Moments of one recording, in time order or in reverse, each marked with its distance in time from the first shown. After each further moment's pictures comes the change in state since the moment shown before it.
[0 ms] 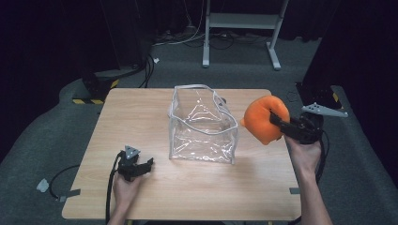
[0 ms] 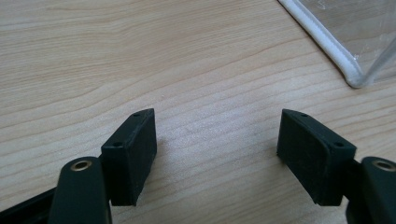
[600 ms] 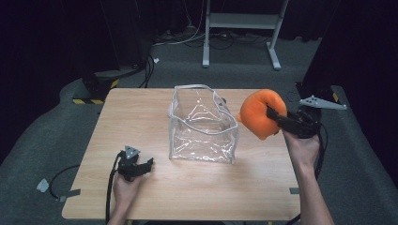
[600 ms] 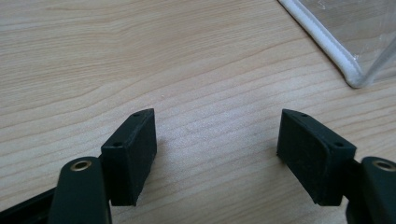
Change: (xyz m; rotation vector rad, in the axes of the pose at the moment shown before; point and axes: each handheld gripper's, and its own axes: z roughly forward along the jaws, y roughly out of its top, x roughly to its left) left arm 0.000 0.000 0.000 0.000 -0.001 -0.001; right arm 0.012 0.020 0.001 -0.015 0.027 -0.031
